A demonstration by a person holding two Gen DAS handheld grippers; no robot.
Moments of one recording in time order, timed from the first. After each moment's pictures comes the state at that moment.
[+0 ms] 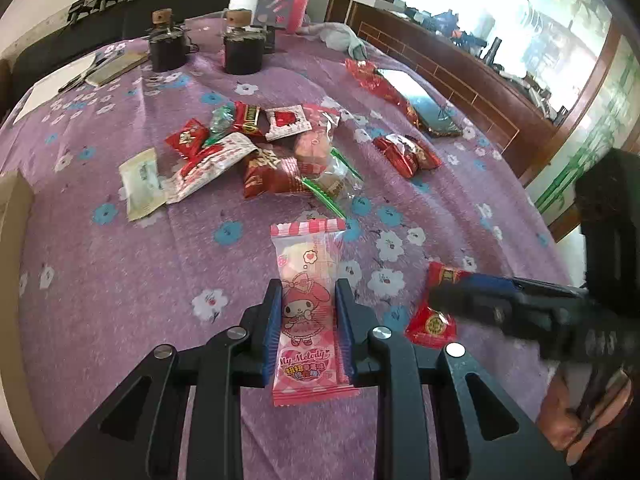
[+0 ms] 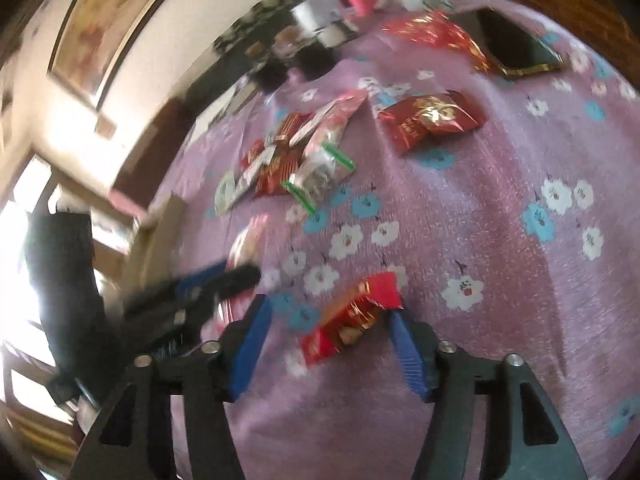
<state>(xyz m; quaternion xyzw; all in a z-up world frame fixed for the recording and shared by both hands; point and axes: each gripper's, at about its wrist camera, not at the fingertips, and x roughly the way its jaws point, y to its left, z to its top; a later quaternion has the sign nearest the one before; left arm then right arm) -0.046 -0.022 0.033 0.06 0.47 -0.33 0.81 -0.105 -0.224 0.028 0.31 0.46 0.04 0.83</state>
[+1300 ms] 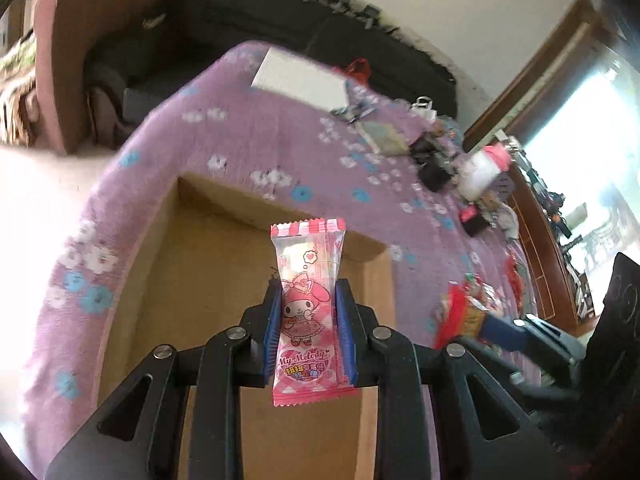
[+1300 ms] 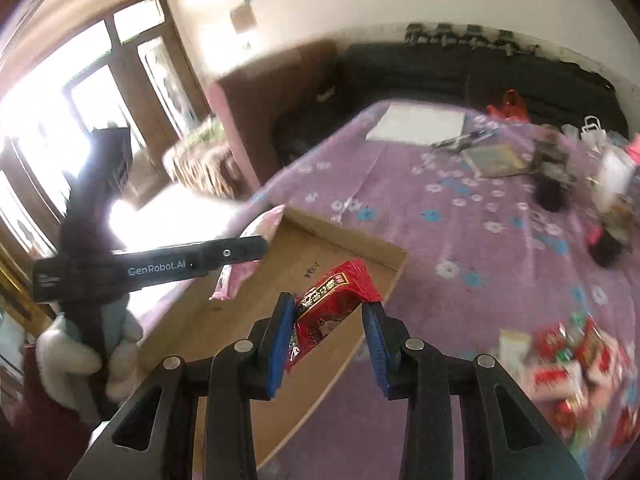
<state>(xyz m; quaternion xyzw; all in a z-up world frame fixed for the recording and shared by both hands) 0.105 0.270 0.063 -0.17 0.48 -0.15 0.85 0.074 0.090 0.104 -0.02 0.43 0.23 0.87</state>
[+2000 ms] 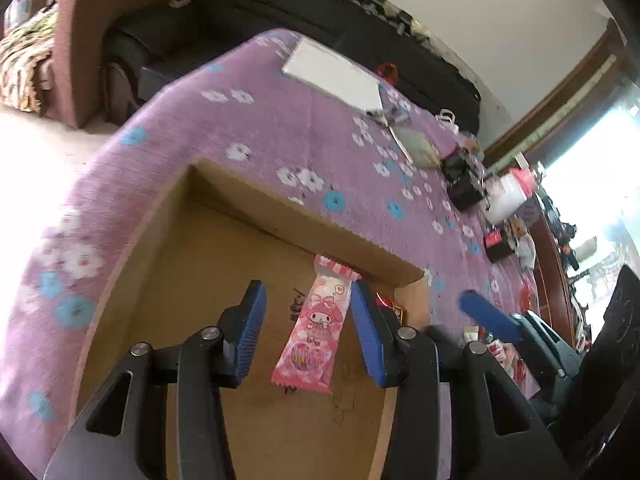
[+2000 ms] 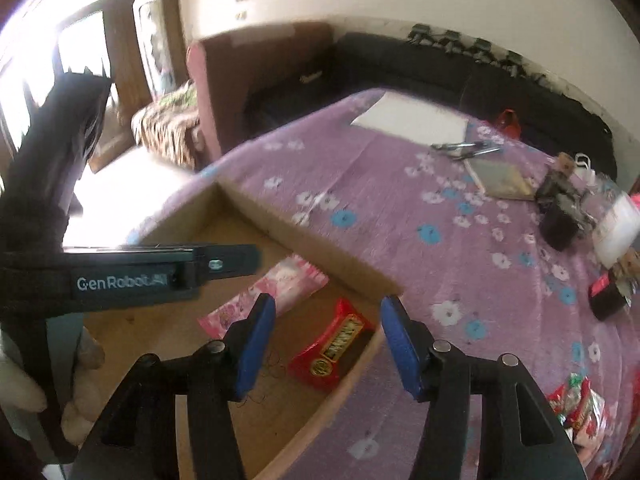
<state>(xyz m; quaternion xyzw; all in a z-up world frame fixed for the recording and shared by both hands) 0.124 0.285 0.047 -0.21 0.48 -0.11 0.85 0.109 0.095 0.083 -0.07 0.41 0.18 0.89</state>
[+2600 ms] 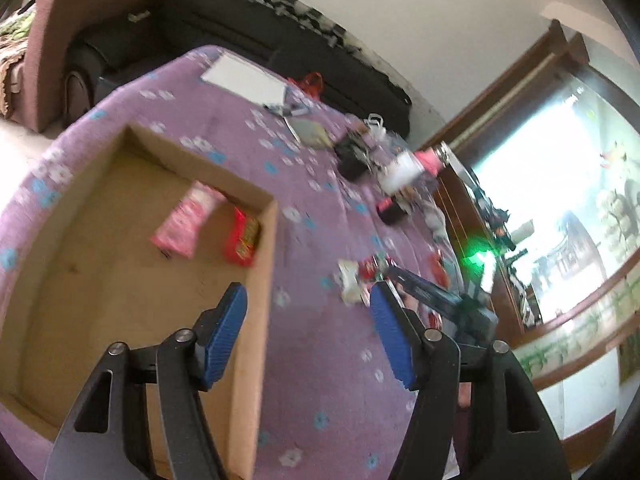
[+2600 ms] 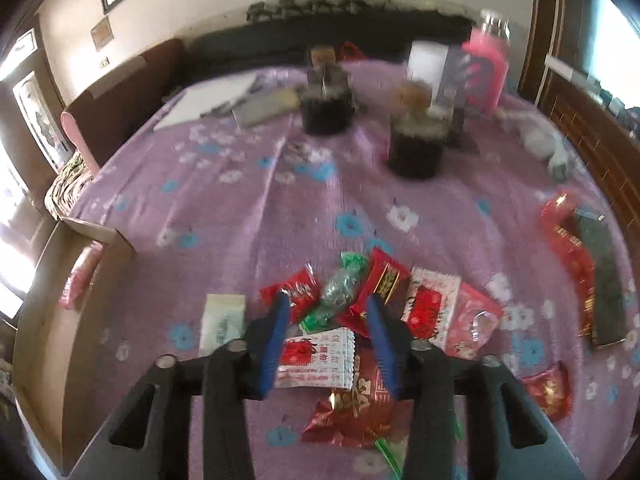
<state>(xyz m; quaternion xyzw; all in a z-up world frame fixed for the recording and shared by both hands) 0.006 0.228 0.107 -0.24 0.44 -0.21 0.84 0.099 -0.115 0.045 0.04 0.48 0.01 0.88</state>
